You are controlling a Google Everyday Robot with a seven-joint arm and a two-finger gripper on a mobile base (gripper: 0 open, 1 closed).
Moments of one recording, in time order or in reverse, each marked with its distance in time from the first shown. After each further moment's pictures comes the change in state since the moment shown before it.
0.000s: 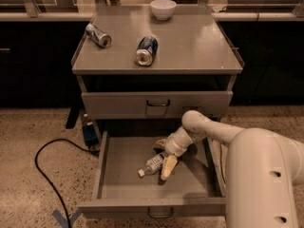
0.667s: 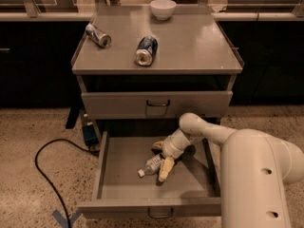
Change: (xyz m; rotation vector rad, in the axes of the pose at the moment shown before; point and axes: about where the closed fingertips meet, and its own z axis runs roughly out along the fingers) arm -0.004 -0.002 0.023 -0.031 -0.024 -0.011
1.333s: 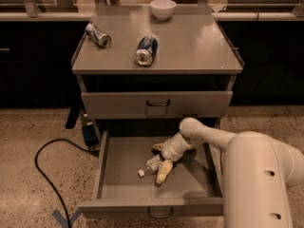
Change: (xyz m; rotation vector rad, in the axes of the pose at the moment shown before) arm 0.006 0.000 0.013 0.040 -0.026 0.033
